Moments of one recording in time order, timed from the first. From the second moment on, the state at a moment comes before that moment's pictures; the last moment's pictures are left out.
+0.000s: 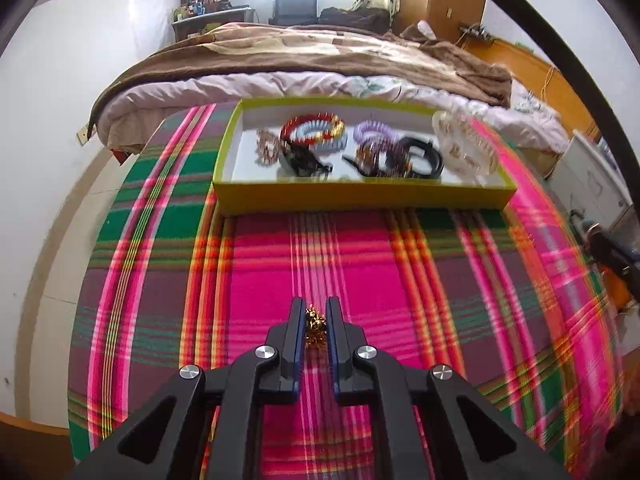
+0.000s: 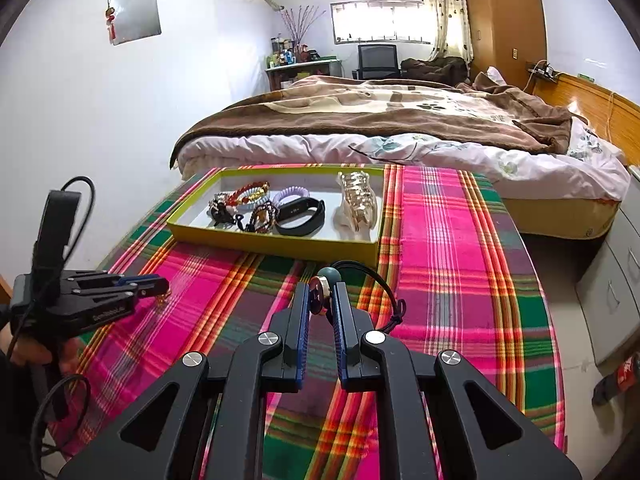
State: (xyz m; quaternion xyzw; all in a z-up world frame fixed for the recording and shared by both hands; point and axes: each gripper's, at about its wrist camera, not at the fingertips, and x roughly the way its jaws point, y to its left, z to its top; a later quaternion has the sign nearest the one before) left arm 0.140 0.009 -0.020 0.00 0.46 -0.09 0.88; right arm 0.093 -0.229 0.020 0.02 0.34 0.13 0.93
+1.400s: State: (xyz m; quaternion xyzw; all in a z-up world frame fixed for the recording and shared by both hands) left arm 0.265 0.007 -0.022 -0.03 0.47 -0.12 0.88; right arm 0.225 -0.169 -0.022 -0.04 0.40 0.16 0.90
